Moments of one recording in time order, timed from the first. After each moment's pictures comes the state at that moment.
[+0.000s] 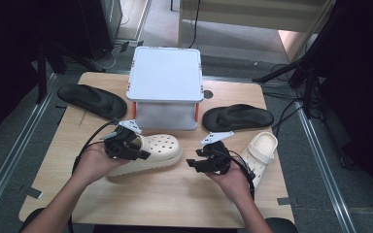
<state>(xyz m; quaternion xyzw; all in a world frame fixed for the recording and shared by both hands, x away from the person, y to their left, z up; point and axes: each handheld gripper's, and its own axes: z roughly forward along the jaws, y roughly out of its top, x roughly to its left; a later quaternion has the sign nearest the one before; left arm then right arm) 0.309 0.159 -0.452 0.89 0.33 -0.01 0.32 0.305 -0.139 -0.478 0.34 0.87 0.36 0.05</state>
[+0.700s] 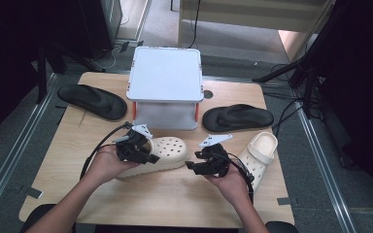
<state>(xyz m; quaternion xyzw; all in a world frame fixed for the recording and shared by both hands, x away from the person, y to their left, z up) 0.313 0.138 -0.468 0.90 0.31 -0.02 0.32 0.299 -0.136 -0.482 0.34 0.87 0.36 0.05</state>
